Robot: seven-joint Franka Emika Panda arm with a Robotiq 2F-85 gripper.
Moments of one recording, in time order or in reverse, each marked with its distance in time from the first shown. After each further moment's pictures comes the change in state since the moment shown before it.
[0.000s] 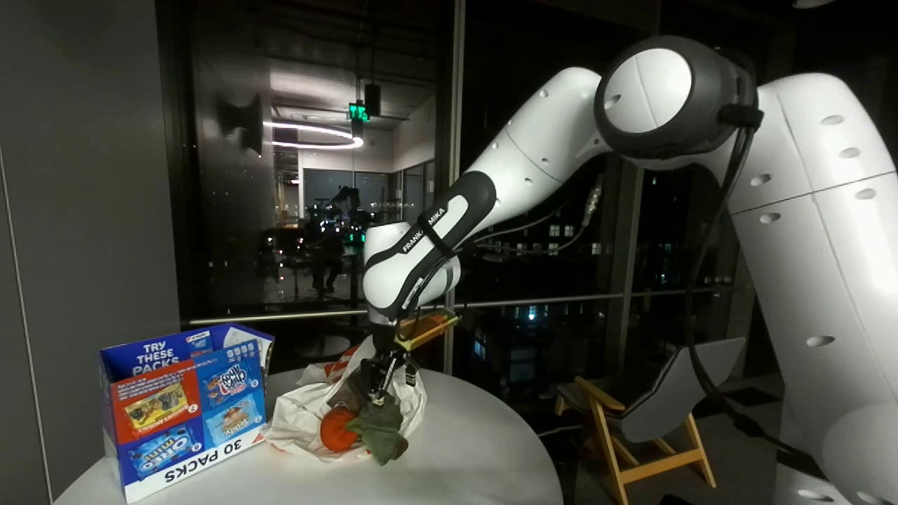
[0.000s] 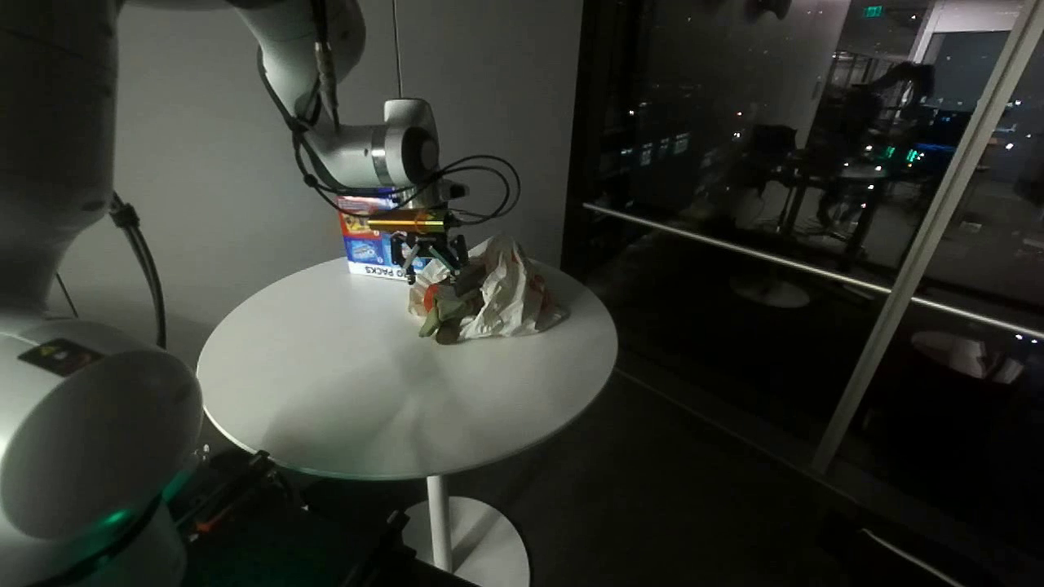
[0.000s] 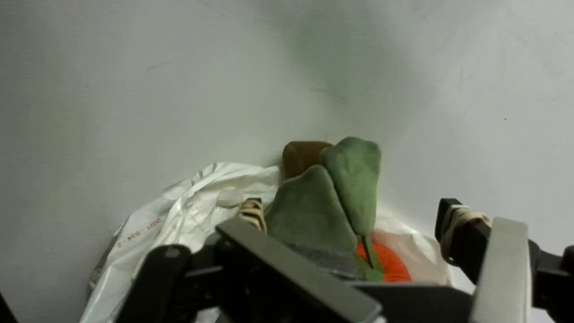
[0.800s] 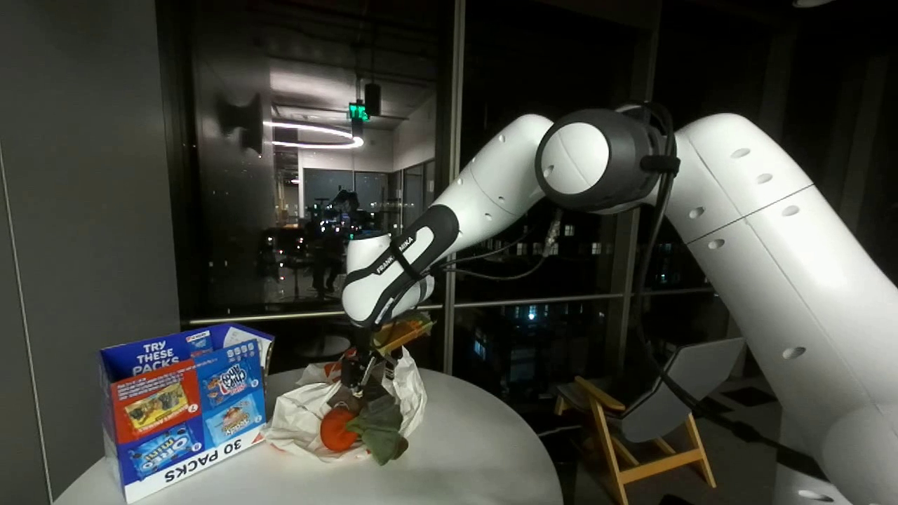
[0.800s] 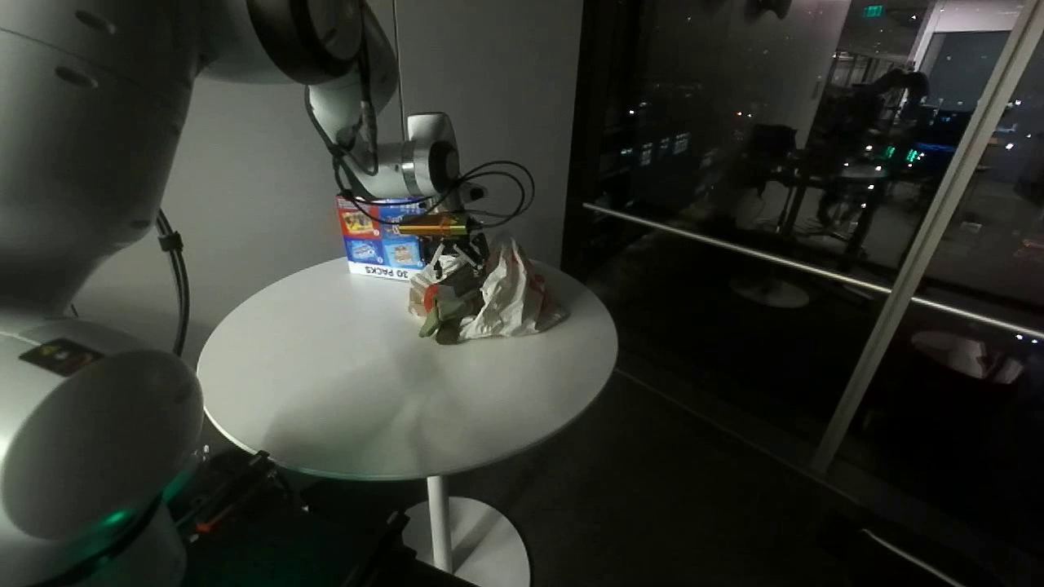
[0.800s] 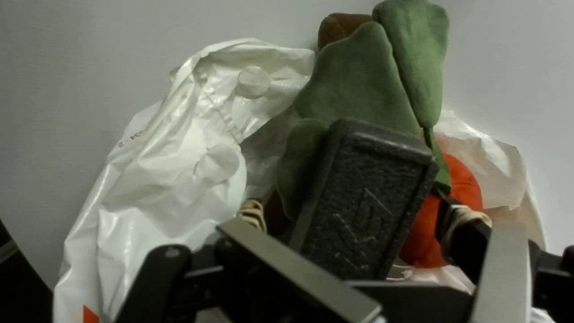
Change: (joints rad) arm 0.004 0.234 -0.030 0.292 -0.034 0.020 0.031
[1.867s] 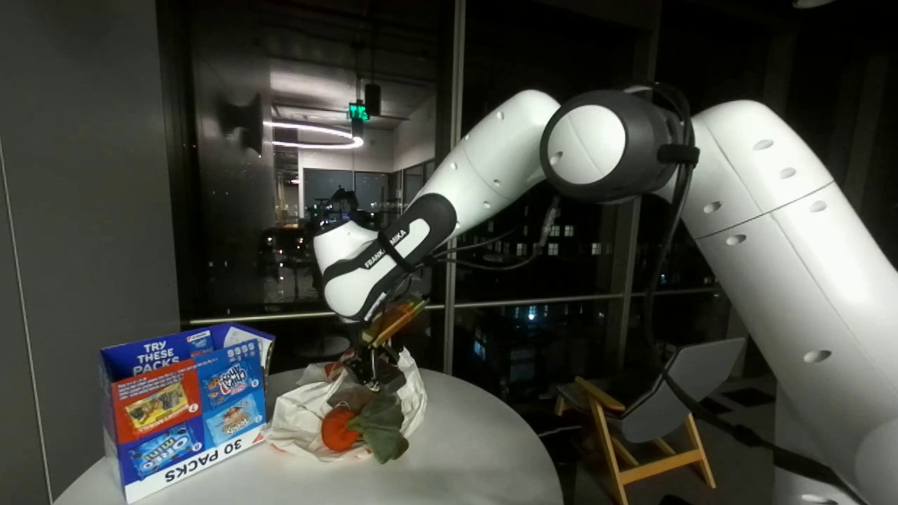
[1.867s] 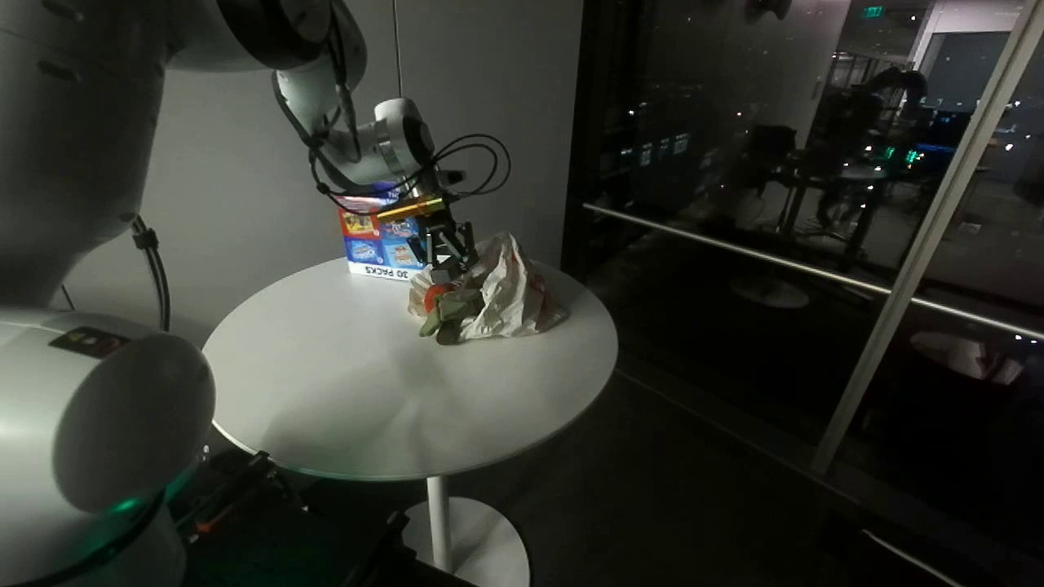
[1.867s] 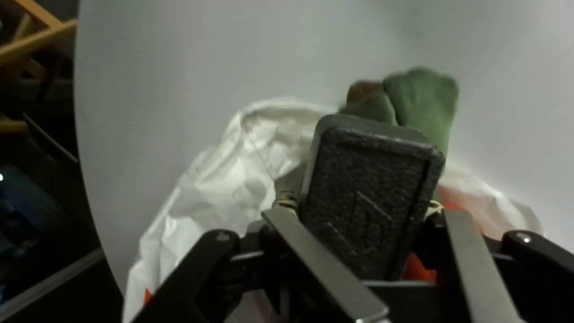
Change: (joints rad) arm 0.137 -0.055 -0.070 0.024 -0.172 -0.267 0.142
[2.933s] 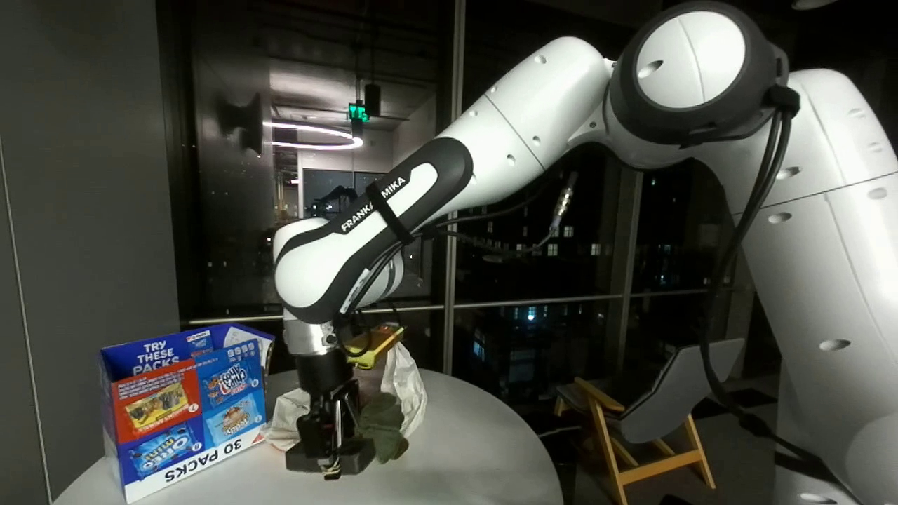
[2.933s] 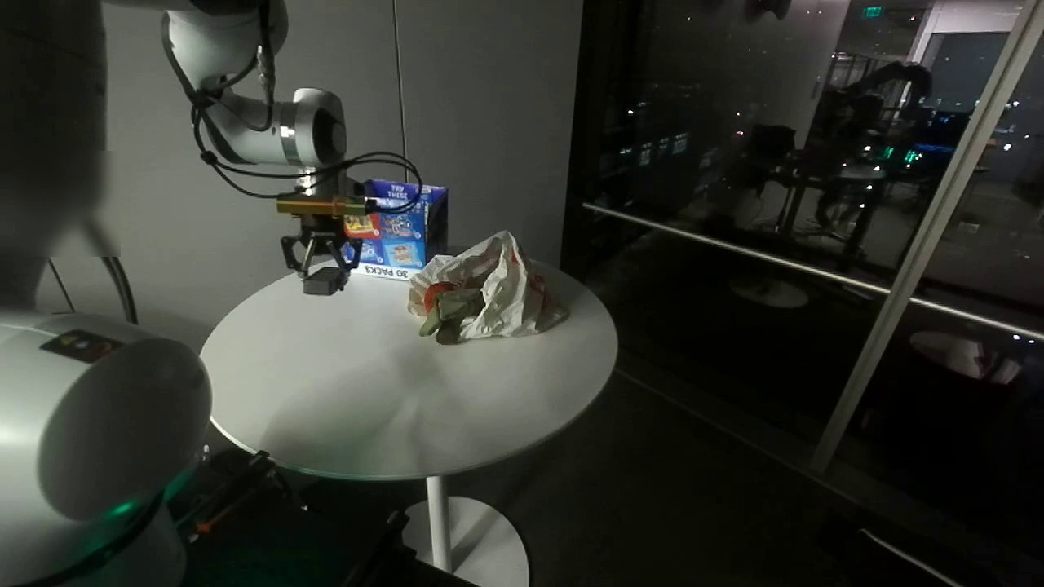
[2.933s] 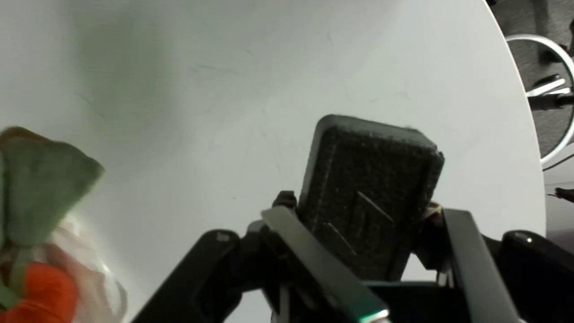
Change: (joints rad) arm -0.041 -0.182 0.314 -0.274 0.304 -0.035 -0.432
